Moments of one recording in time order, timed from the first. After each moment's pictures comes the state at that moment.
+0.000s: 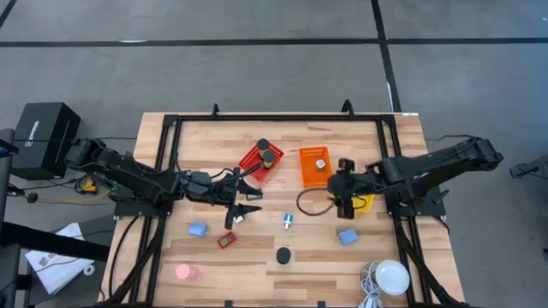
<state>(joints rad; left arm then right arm) -0.23 1.21 0.60 0.47 -0.17 -0.19 0.25 1.18 0.95 -0.77 0.26 0.18</state>
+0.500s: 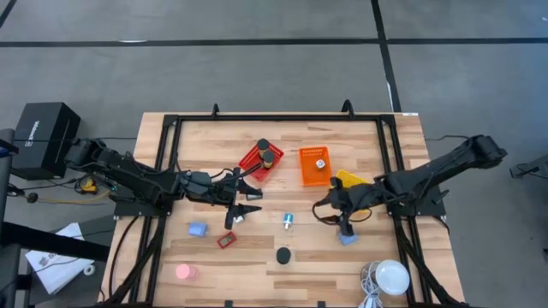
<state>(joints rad) -0.23 1.21 0.60 0.47 -0.17 -0.19 0.35 1.11 0.60 -0.07 0.15 0.18</state>
